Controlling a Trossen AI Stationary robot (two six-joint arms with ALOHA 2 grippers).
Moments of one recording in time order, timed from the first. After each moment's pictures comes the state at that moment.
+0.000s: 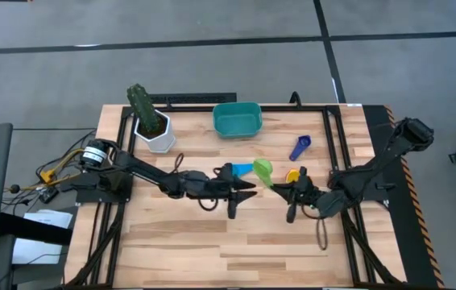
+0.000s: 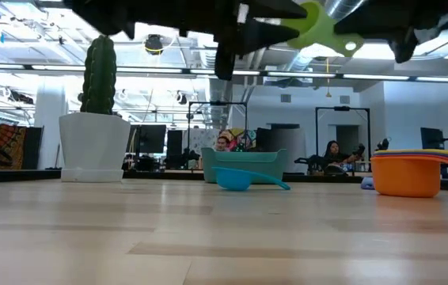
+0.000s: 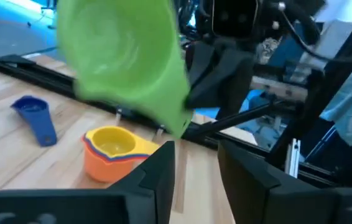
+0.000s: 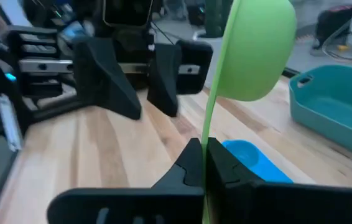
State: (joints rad) left arm -0.20 1.80 0.94 0.93 -0.28 -0.36; right arm 0.63 1.10 0.52 0.28 0.94 0.49
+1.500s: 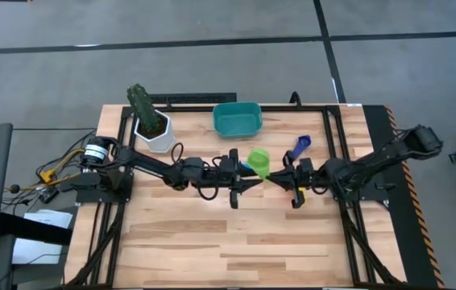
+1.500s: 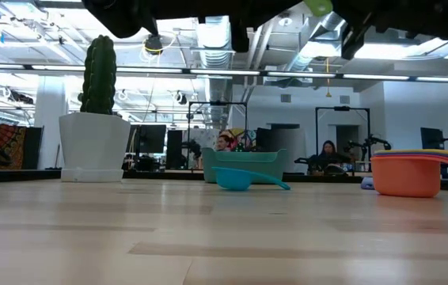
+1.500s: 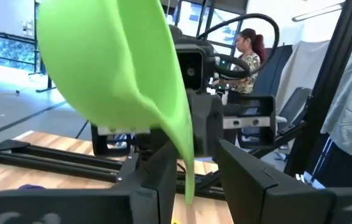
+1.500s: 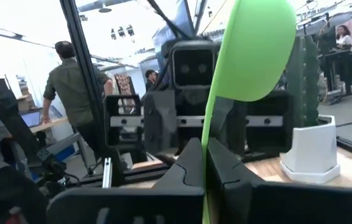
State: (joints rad) left arm -0.12 1.80 1.02 1.05 -0.15 -0.18; right arm 0.25 1.10 0.29 1.07 0.23 0.18
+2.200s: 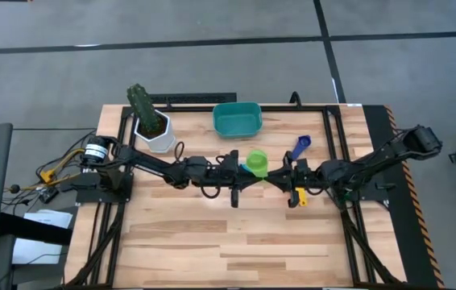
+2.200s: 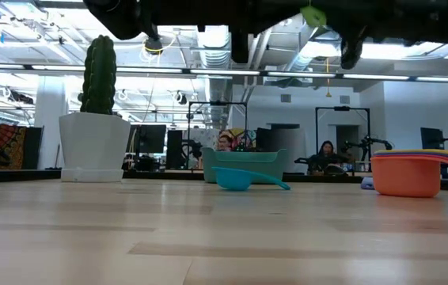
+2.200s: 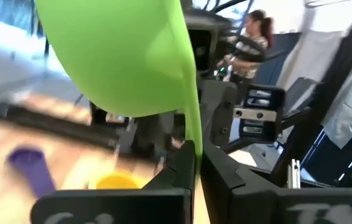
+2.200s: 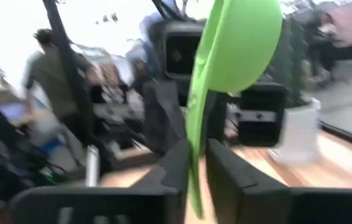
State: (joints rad) left arm -0.10 1.80 1.02 0.96 -0.12 -0.28; right arm 0.25 1.10 0.29 0.97 0.31 0.19
